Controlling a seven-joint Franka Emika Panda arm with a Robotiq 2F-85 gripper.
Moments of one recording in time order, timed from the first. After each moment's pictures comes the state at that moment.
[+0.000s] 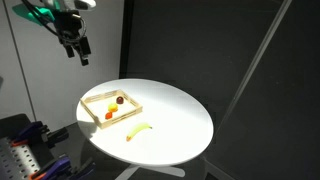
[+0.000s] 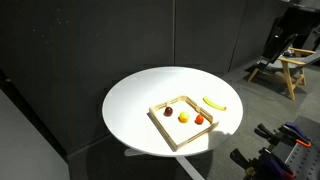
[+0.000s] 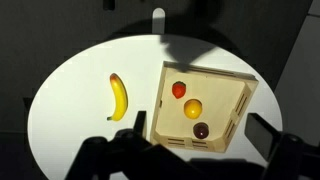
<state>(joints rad) 0.05 -0.86 0.00 -2.83 0.03 2.15 0.01</state>
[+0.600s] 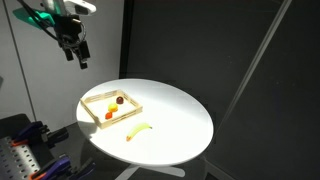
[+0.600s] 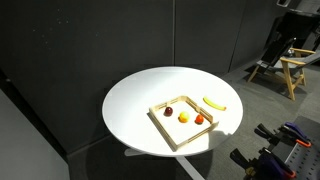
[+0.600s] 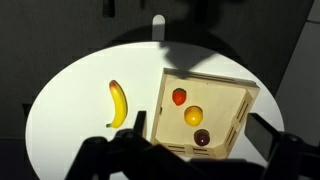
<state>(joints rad) 0.05 -0.84 0.00 -2.84 0.03 2.15 0.01</state>
